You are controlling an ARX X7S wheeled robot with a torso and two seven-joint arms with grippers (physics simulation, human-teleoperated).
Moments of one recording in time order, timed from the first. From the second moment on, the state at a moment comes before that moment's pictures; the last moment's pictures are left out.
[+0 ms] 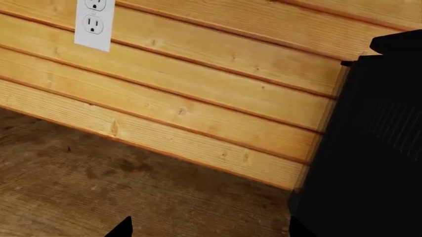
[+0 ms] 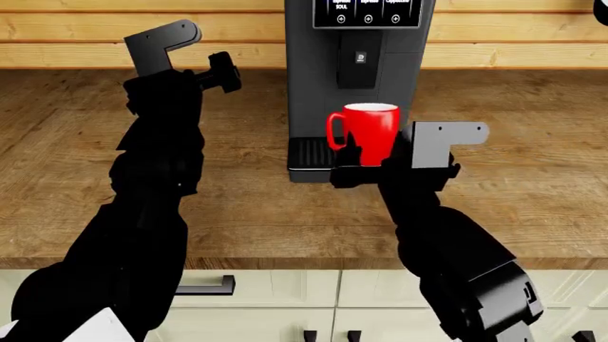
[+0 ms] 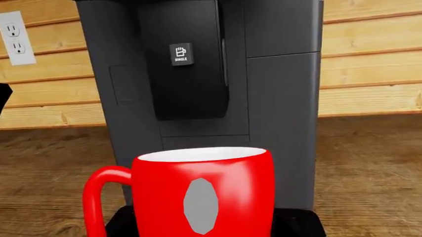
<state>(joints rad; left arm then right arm) -1.40 -0.01 -0.18 -1.31 -0.05 0.00 -0.10 0.68 0.22 -0.27 -0.11 0.55 0.63 0.29</state>
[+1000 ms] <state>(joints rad) -1.40 -0.01 -0.17 -1.31 -0.05 0.00 -0.10 0.83 0.15 -0.33 0.27 0.50 0.47 0.21</state>
